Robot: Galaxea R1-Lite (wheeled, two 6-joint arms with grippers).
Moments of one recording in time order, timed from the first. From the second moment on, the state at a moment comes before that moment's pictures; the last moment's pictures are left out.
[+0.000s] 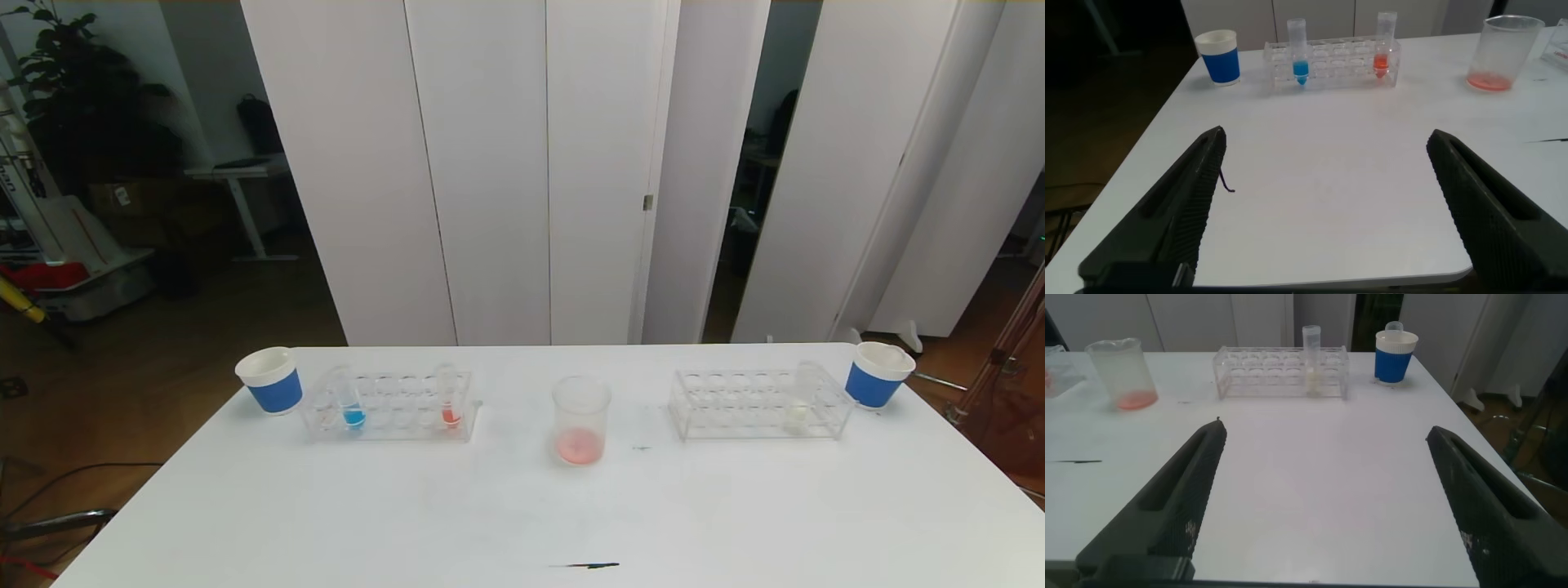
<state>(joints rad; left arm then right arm) -0.01 0.00 0.00 0.00 -0.02 0.05 0.00 0.00 0.00 -0.01 -0.01 0.03</state>
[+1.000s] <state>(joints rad) -0.01 0.00 0.00 0.00 -0.02 0.05 0.00 0.00 0.00 -0.01 -0.01 0.03</state>
